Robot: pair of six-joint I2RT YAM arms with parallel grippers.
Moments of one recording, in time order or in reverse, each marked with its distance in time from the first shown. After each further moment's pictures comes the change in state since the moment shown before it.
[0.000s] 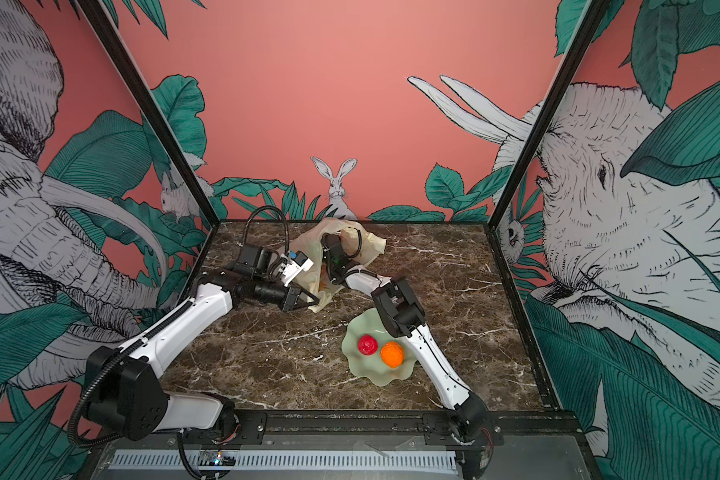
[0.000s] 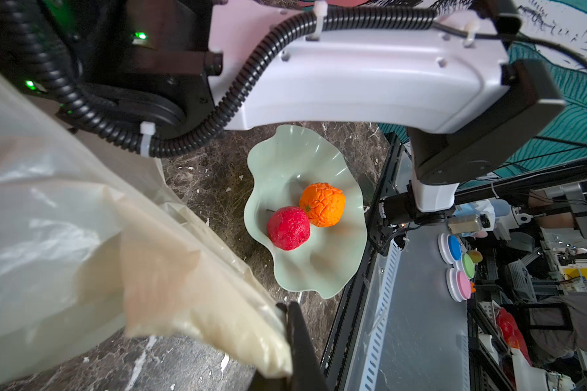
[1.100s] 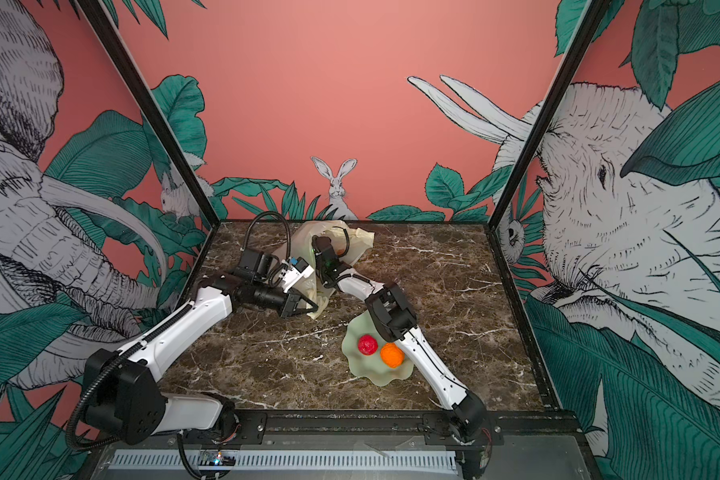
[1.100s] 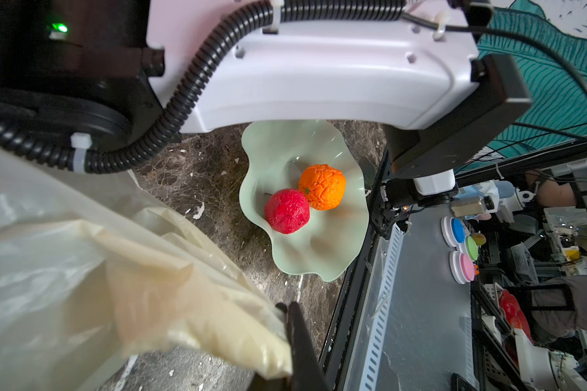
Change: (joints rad) left arm -0.005 -0.026 -0.037 -0.034 -0.010 0.061; right arm 0.048 0.105 0.164 0.050 -0.165 -0.040
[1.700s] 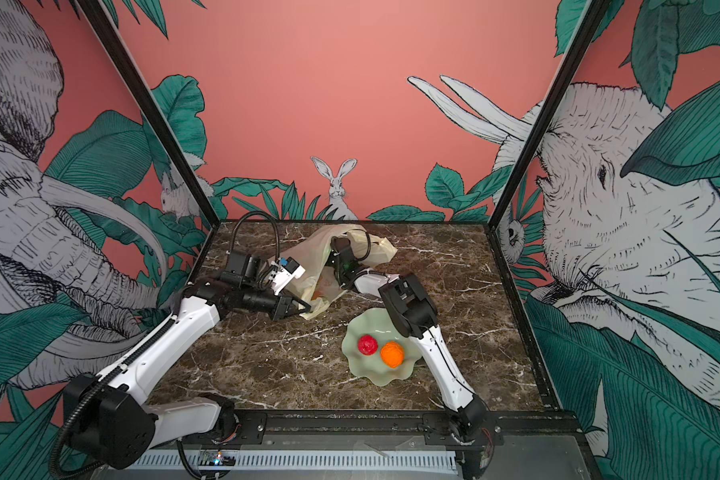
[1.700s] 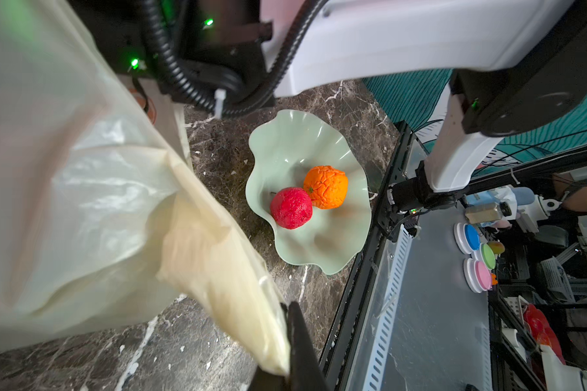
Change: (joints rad) left arm 0.033 -0.126 -0.035 -0.036 -0.032 -0.005; right arm -0.079 -0.378 -0.599 0.162 0.074 -0.002
